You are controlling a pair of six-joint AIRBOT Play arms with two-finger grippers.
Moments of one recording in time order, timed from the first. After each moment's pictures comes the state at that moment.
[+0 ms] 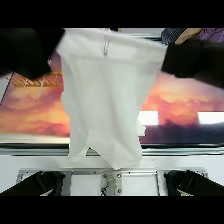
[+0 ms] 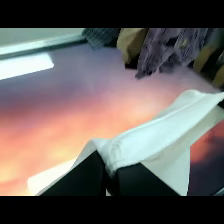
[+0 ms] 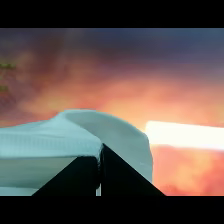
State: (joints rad) left arm -0.85 -0.98 1.90 1.77 -1.28 -1.88; right arm 0.87 -1.08 1.93 1.11 -1.55 -0.96
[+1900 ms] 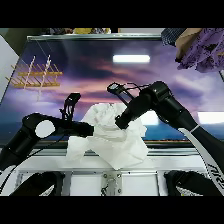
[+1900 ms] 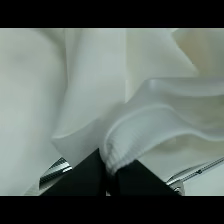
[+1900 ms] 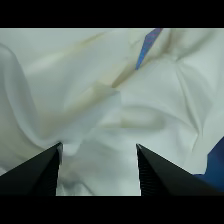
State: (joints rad) left arm -0.53 -0.85 0.82 1.26 -1.13 -1.81; right arm 0.65 -1.31 1.33 1.79 -1.37 -1.72
